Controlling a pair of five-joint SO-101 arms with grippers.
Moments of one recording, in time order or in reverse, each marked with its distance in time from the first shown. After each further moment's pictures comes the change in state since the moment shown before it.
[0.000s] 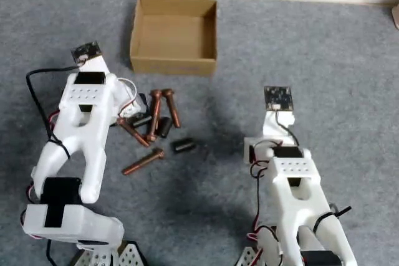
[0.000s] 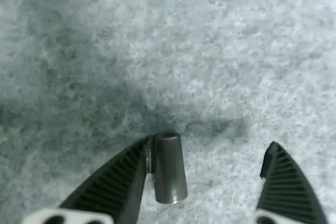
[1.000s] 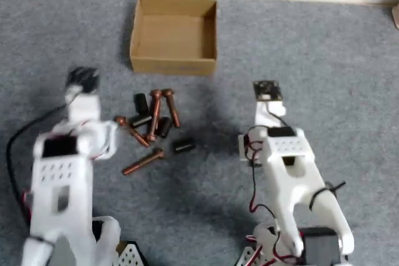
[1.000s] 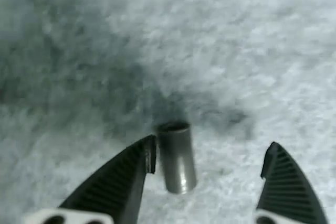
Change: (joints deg) left arm -4.7 -41.3 27.3 -4.4 -40.4; right arm -2.0 9.1 -10.5 9.9 0.2
